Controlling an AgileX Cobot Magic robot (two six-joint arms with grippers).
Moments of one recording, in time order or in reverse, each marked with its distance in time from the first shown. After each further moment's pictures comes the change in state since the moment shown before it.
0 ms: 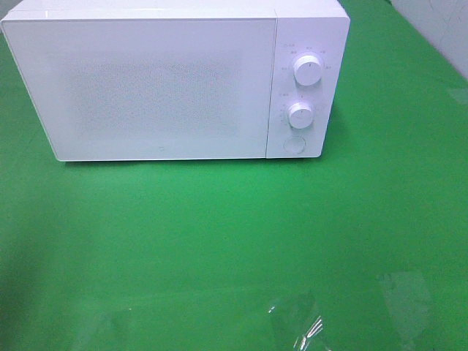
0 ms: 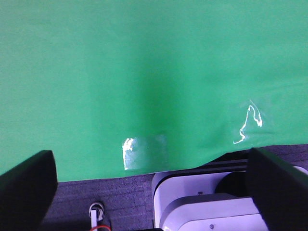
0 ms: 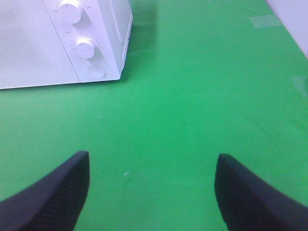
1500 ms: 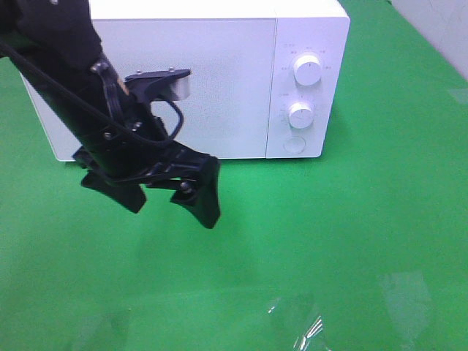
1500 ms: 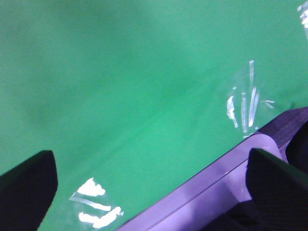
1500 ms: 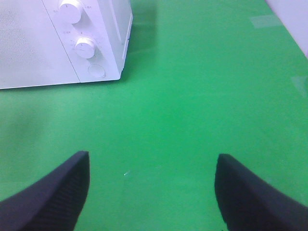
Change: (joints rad) left arm -0.521 0.870 -0.460 -0.284 -0.201 0.037; right arm 0.000 0.000 0.000 0.000 0.000 0.000
